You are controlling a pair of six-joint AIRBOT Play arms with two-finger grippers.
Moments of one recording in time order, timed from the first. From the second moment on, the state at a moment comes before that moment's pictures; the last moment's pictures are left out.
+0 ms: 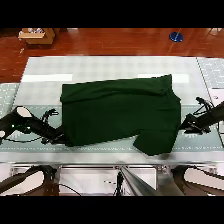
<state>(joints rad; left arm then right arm) 0.17 -1.23 0.51 1.07 -1.28 -1.38 -0.51 -1.37 0.82 -1.25 1.46 1.25</state>
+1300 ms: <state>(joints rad) 0.17 -1.08 0.92 1.03 -1.24 -1.21 -0.43 -1.14 0.96 -0.82 1.17 1.13</state>
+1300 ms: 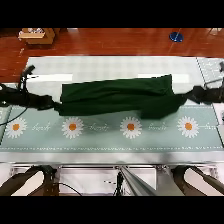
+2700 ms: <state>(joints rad) 0.26 -1.65 1.34 1.05 -1.14 -1.21 -0.32 -1.62 1.38 -1.03 0.88 1.28</state>
